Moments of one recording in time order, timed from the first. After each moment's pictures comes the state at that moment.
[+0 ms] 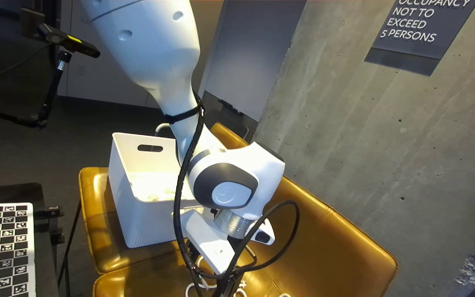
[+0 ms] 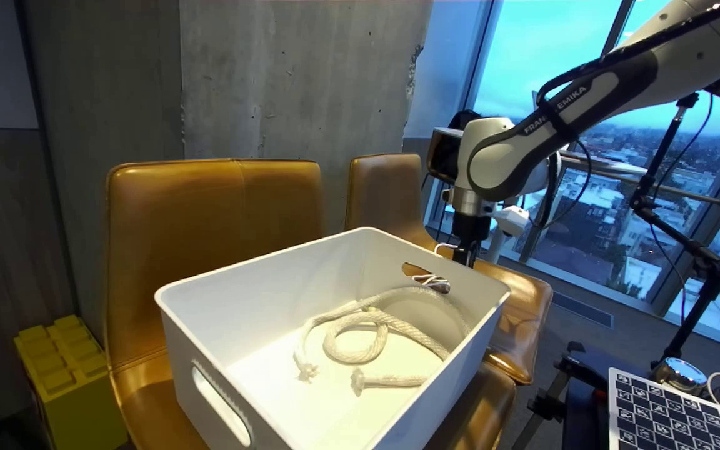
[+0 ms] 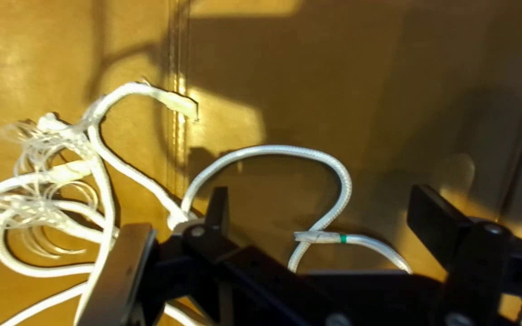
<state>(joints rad) -0.24 0.67 -0.07 -1.81 -0.04 2.35 -0.39</state>
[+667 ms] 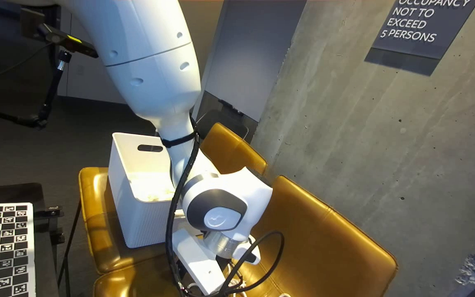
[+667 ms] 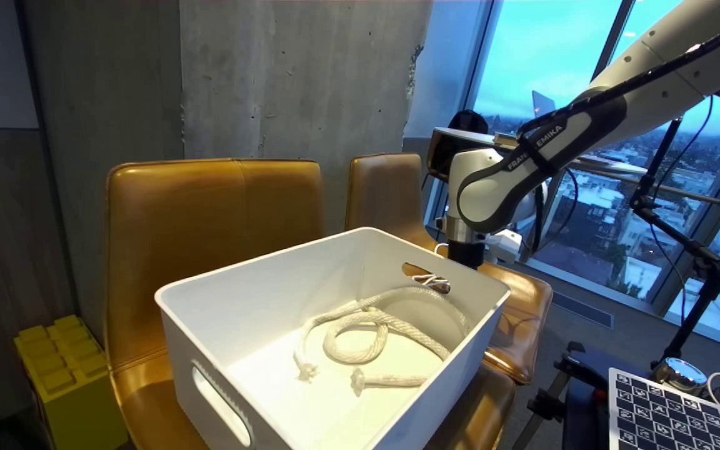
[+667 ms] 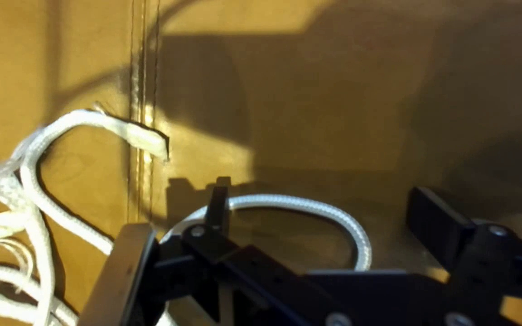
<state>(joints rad) -0.24 0.79 -0.07 -1.77 -0.05 2.36 -0.38</state>
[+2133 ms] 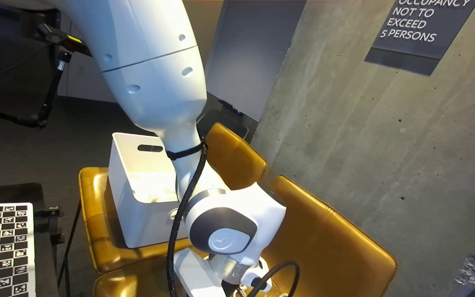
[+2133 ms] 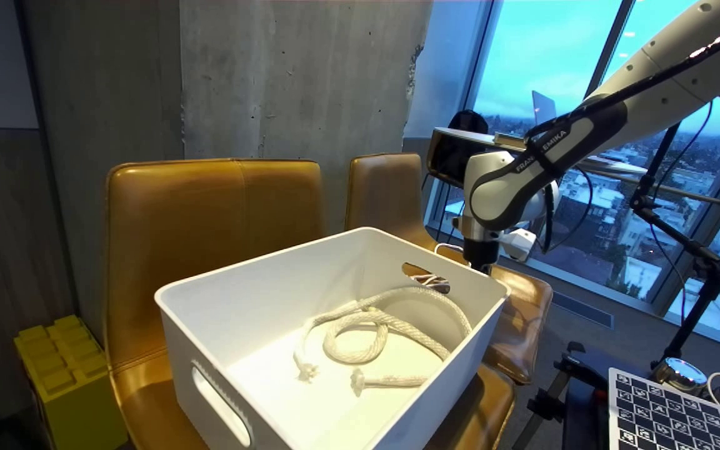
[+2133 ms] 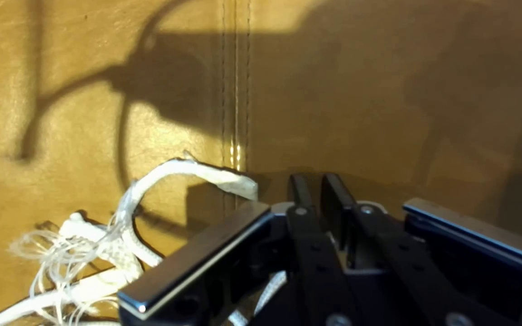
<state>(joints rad) -0.29 0.79 -0.10 -1.76 -0.05 2.36 -0.39</state>
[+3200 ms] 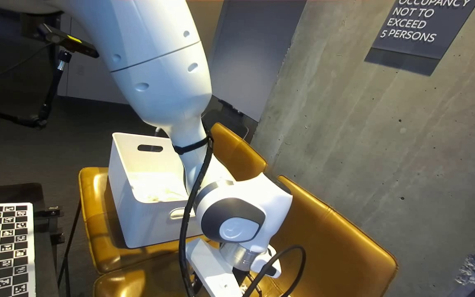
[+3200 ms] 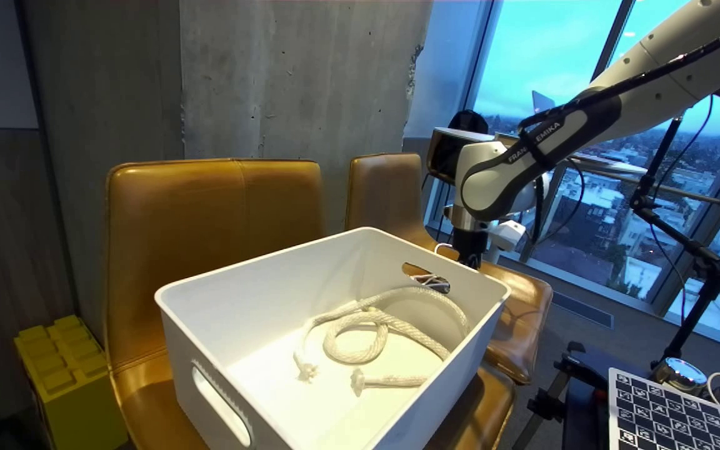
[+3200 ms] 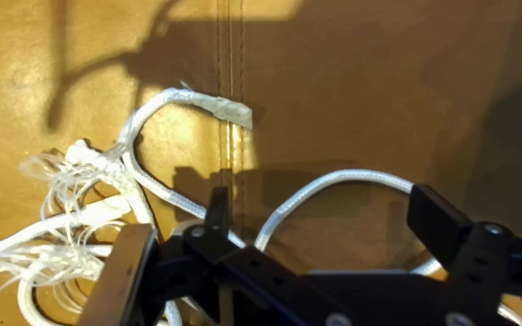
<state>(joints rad) -0.29 0.81 -0.08 -1.70 -0.05 2.35 -0.36</state>
